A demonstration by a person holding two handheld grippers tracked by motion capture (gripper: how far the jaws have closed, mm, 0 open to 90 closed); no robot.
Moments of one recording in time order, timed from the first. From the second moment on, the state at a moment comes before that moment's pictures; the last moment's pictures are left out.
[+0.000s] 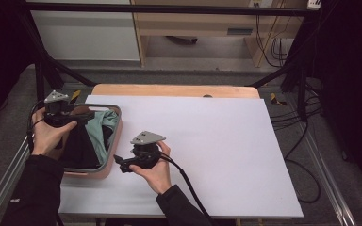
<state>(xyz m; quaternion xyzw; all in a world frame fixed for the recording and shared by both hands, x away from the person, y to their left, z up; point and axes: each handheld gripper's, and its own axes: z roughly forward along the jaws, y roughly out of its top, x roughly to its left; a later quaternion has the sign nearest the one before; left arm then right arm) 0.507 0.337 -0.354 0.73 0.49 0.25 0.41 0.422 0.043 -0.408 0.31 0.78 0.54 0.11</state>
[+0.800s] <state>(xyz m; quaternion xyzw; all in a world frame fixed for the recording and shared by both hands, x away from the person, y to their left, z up) 0.456 0.255 -0.355 0.77 0.40 0.21 0.44 0.423 -0.072 -0.396 0.32 0.79 0.51 0.14</state>
